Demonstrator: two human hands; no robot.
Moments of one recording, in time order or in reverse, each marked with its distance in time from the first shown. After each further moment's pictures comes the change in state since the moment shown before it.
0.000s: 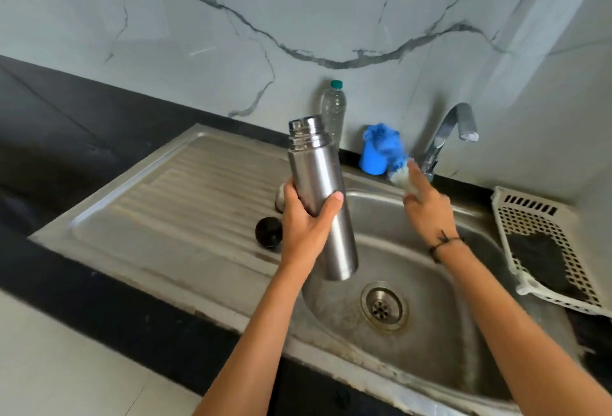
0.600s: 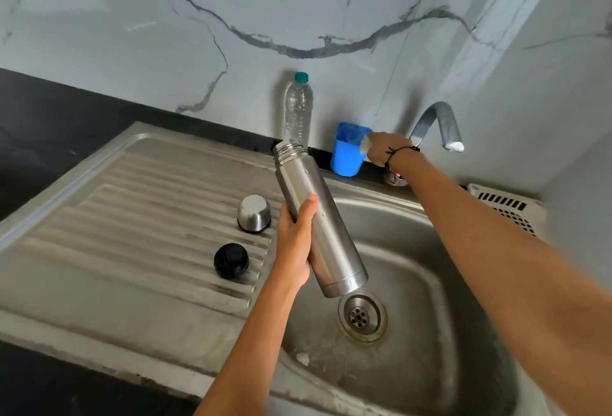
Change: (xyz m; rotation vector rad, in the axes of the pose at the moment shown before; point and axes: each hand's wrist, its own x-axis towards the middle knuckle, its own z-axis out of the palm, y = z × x) left_hand 0.052 -0.029 0.045 -0.380 -0.084 -0.537; right_hand 0.174 -0.010 0.014 -0.627 -0.377 0.074
